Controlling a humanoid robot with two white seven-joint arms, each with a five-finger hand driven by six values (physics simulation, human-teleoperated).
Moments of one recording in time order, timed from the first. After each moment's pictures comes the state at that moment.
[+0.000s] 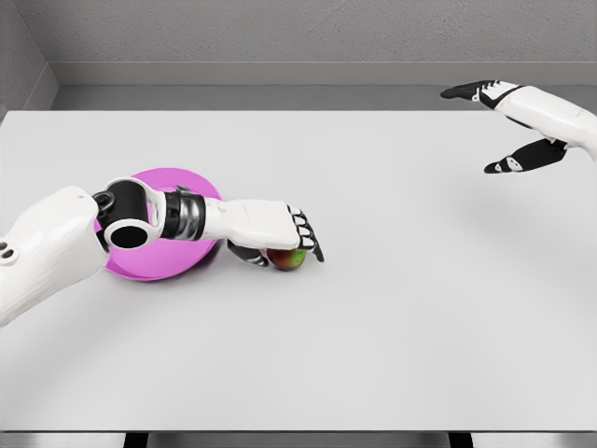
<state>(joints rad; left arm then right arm) -0.87 0.54 -1.09 -1.42 -0.46 -0.55 -0.46 -0.56 -0.75 0.27 -1.33 0.07 -0.61 0.61</state>
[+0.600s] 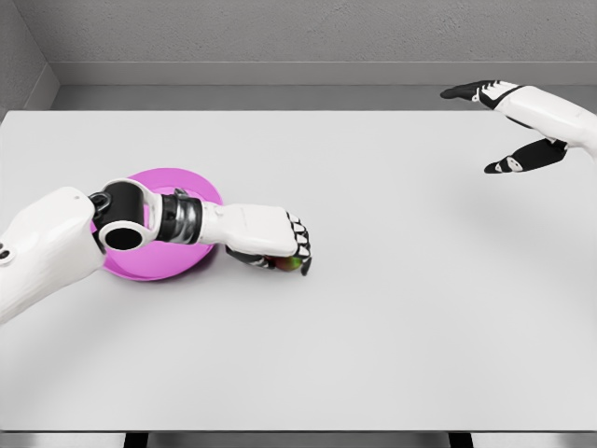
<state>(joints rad) -0.87 0.56 -1.09 -1.42 -0.46 -0.61 -0.46 -0.56 -0.75 0.27 -1.34 0.07 -0.61 0.61</state>
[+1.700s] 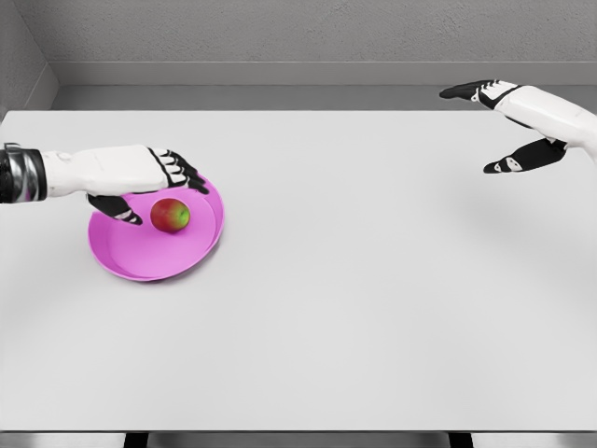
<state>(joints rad) -0.89 0.91 -0.95 -1.44 -0.24 -0.61 -0.45 -0.55 -0.75 0.27 -1.34 0.07 -0.61 0.61</state>
